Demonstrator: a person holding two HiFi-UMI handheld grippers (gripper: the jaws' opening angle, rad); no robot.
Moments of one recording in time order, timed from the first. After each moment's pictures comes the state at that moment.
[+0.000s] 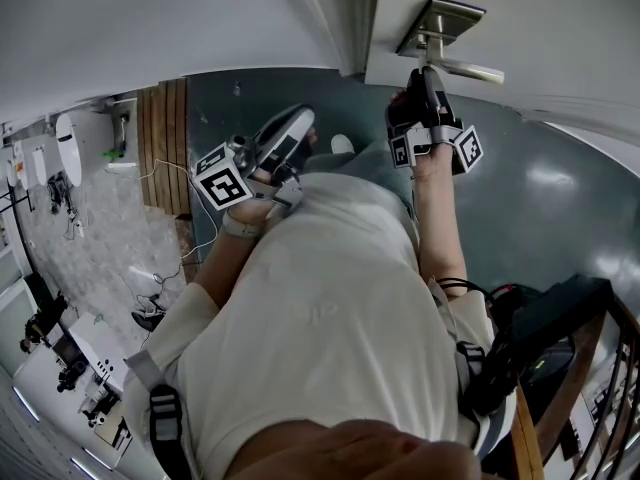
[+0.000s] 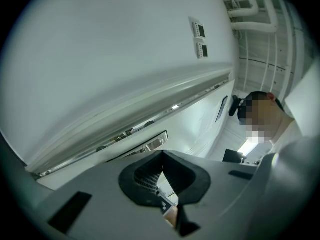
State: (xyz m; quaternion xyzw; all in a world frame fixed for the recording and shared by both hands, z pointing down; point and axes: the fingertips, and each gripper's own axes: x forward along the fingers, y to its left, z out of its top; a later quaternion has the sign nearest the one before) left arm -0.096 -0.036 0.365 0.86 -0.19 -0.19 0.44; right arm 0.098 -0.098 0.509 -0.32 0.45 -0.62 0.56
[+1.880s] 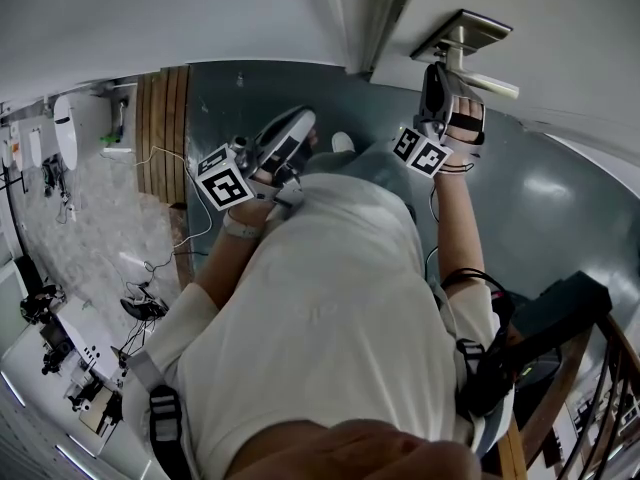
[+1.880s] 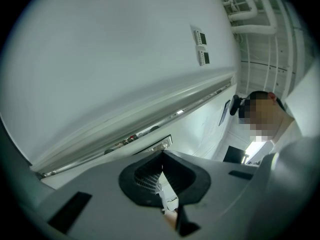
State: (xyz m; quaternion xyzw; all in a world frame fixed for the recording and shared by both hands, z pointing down) left arm -0.105 -0.035 0.365 0.85 -0.22 -0.20 0.45; right arm 0.086 -0.119 0.488 0.54 -0.61 -0.34 0.47
